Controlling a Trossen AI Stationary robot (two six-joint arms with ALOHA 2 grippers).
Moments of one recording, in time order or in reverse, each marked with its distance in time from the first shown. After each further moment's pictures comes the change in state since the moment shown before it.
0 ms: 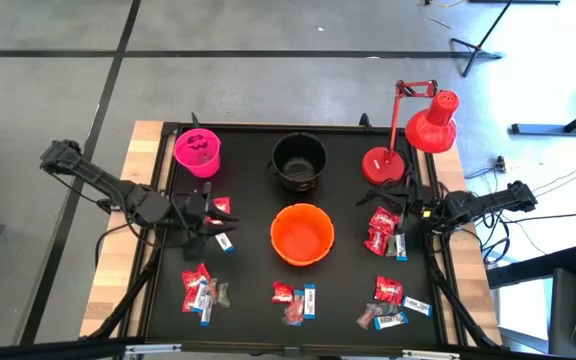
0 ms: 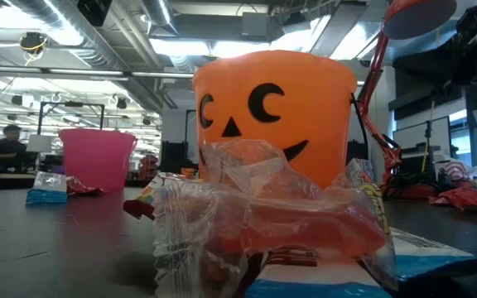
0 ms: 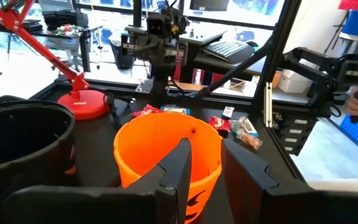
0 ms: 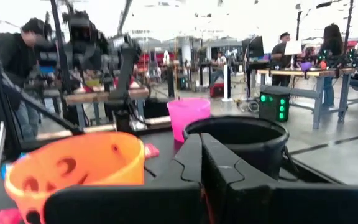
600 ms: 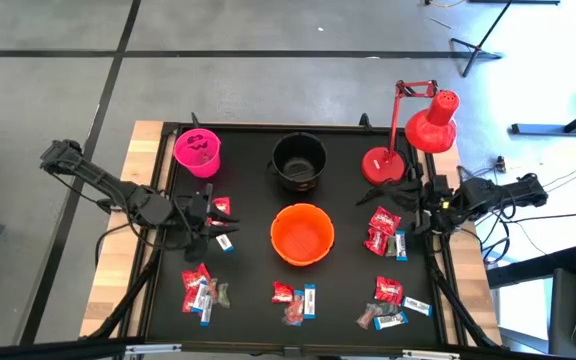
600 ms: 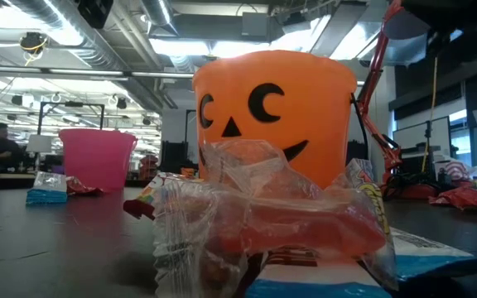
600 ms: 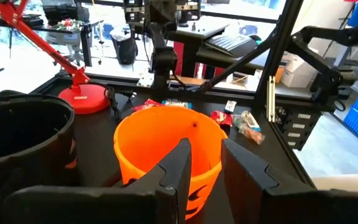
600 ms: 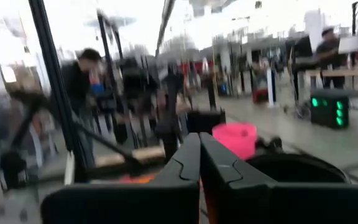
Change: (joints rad) left arm -0.003 0.024 0.001 0.002 -0.006 -0.009; right arm 0.000 0.210 0.307 -0.124 -0.175 0.104
